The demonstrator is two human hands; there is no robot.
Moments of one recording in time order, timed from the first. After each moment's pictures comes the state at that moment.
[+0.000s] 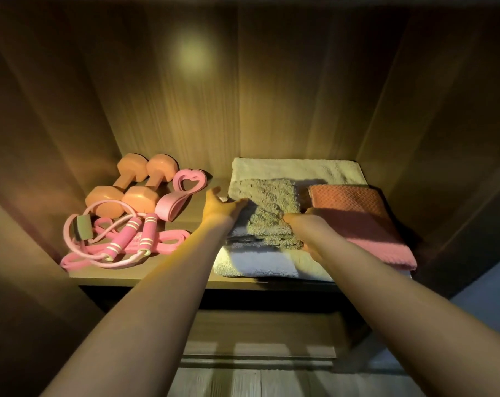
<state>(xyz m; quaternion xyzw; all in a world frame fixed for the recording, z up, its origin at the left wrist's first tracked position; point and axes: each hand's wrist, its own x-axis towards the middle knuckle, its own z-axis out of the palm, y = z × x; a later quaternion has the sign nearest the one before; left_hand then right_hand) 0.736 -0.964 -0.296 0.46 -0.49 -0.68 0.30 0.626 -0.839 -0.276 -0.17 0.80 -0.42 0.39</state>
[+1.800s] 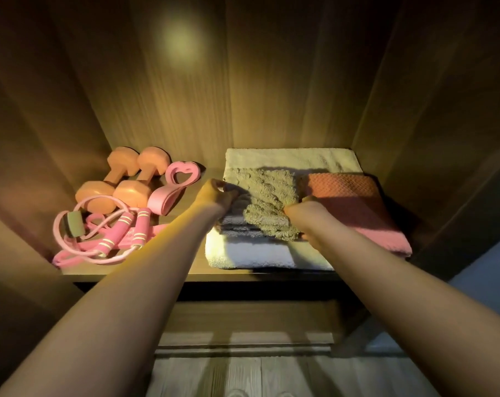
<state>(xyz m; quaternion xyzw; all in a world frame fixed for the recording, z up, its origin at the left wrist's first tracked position) 0.728 -0.982 -0.289 0.46 -0.45 -0.72 0.25 0.625 -0.834 -0.257 -0.23 0.85 -0.33 0.34</state>
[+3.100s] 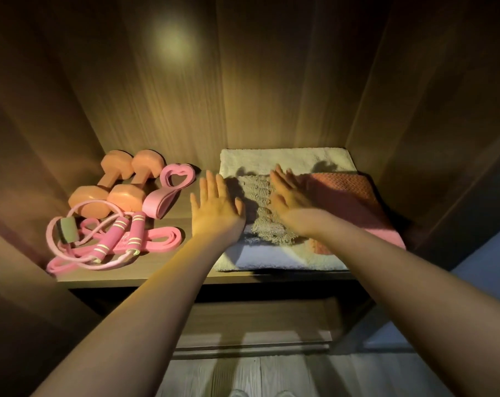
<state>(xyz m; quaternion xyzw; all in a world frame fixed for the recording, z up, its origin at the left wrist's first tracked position) 0.738 -0.945 -0.308 0.45 -0.87 -0.12 0.12 0.581 -0.858 -0.303 -0.55 0.80 -0.18 0.15</state>
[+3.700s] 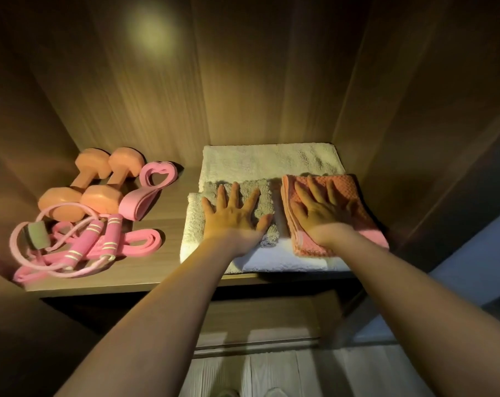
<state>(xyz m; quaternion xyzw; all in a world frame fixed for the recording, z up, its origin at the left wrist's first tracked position) 0.686 -0.932 -0.340 0.37 -0.93 -0.02 -0.01 0.511 -0.824 -0.352 -0.42 0.90 -0.06 0.09</state>
